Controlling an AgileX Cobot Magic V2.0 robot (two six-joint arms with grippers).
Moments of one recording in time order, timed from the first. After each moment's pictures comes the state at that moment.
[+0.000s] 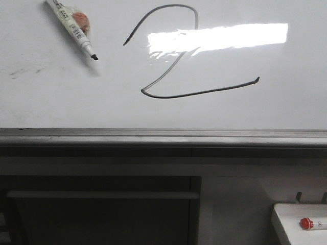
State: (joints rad) left arm -0.05 0.00 0.00 -0.12 0.31 0.23; right arm 0.63 0.34 -0.25 0.05 0.18 -0.29
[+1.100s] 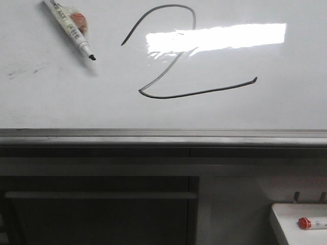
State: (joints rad) left arm -0.05 0.00 0.00 -0.09 0.33 0.23; right arm 0.63 0.34 -0.21 0.05 0.18 -0.29
